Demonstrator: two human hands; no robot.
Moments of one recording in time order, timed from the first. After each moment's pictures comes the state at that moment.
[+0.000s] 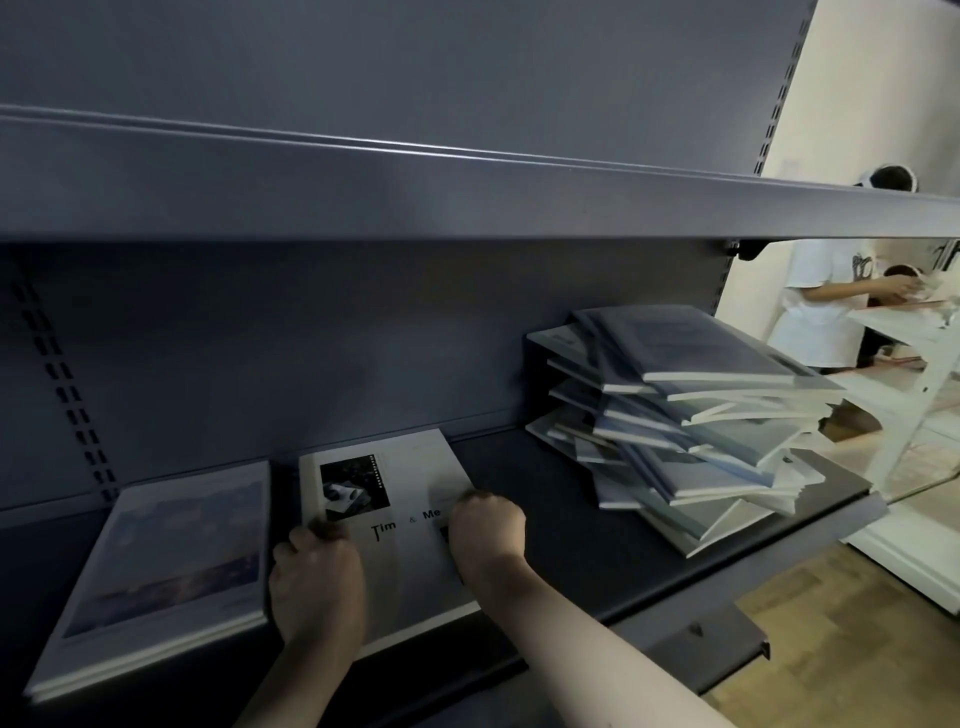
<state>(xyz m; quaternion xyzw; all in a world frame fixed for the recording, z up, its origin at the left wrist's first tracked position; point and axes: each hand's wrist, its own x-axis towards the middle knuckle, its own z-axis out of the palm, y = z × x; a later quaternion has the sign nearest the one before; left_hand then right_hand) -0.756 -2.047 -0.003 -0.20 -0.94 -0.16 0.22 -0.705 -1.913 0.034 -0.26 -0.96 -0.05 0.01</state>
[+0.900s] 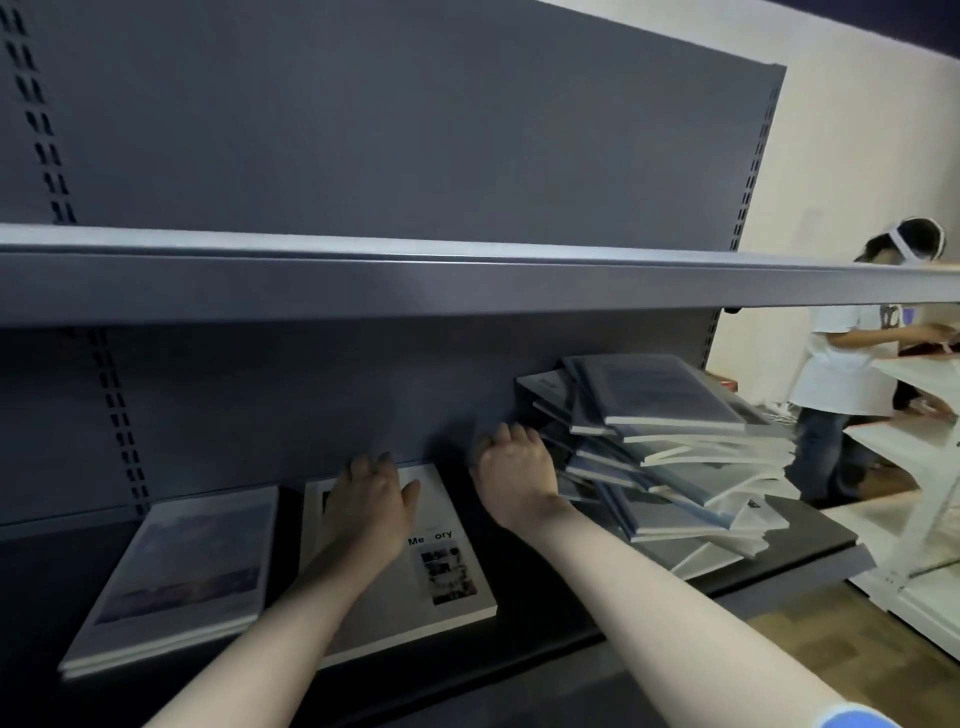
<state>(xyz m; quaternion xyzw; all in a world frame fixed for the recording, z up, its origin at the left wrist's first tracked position) -0.736 -2.003 0.100 -0.25 -0.95 -0.14 0.12 -0.680 -1.861 0.111 -0.17 -0.95 -0.17 0.21</state>
